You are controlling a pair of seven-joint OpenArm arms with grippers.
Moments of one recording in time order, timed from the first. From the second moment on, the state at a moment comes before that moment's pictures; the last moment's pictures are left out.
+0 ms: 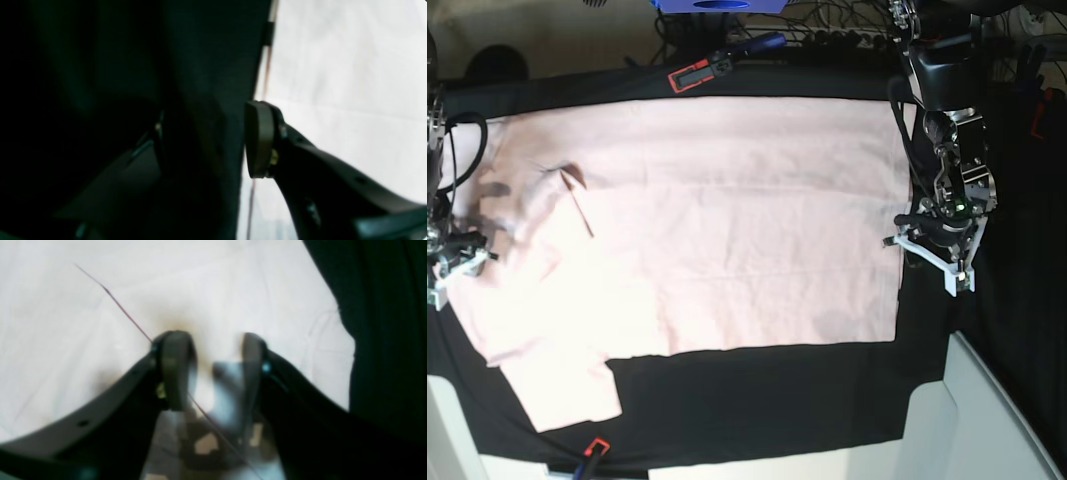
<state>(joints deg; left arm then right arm) -5.9 -8.8 -19.9 62.0 -1.0 -8.7 24.0 28.2 26.0 0.4 12.8 14.0 17.2 -6.6</state>
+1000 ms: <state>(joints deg) -13.6 -4.2 -20.2 51.5 -0.6 -8.3 23.0 28.1 25.5 0.4 12.8 13.9 16.7 -6.2</state>
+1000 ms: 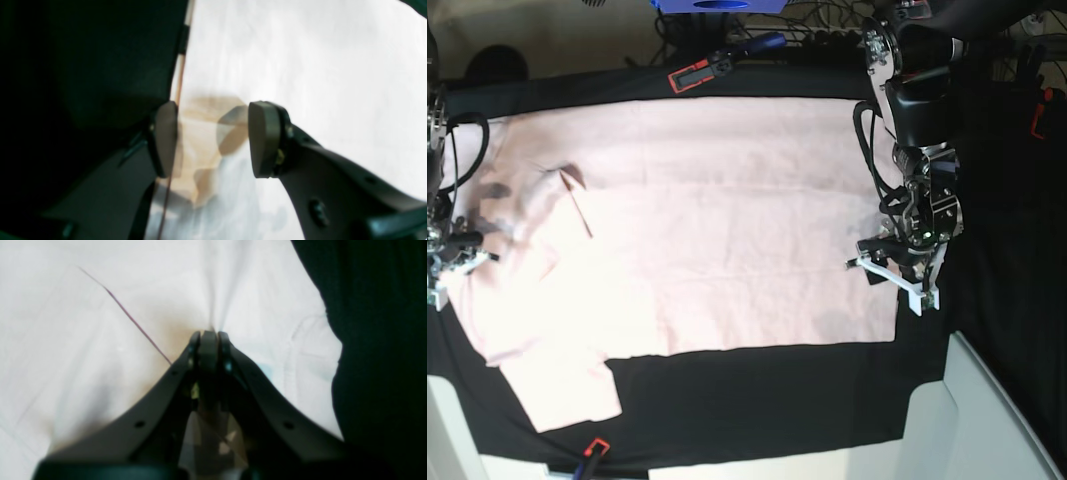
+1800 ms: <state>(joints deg) -23.3 -8.0 -20.0 35.4 -0.5 -8.2 18.4 28.0 25.6 0.3 12.9 13.9 17.0 -6.1</state>
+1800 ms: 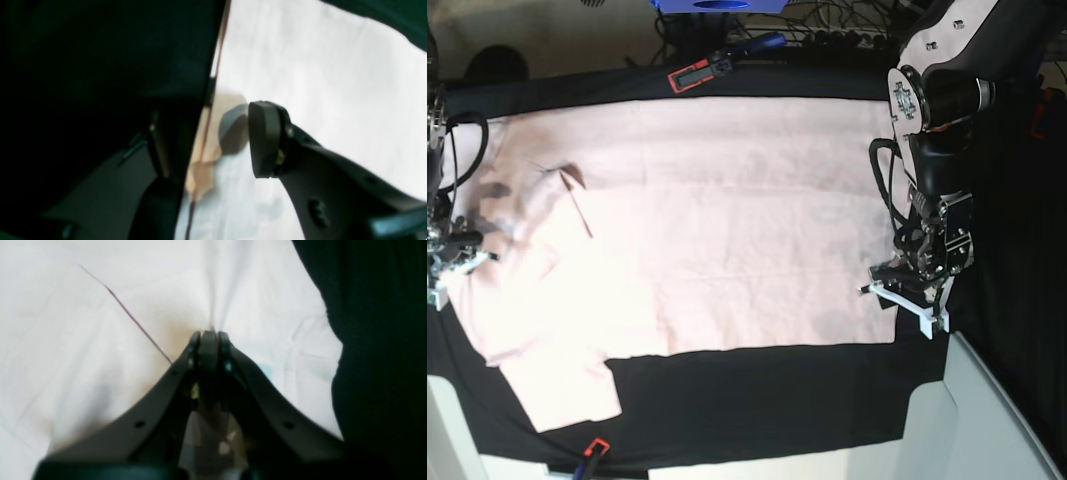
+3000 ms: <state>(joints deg) -13.2 -5.9 -19.7 62.6 -1.0 -8.7 29.0 28.2 24.7 2.6 16.4 13.6 17.4 -8.3</state>
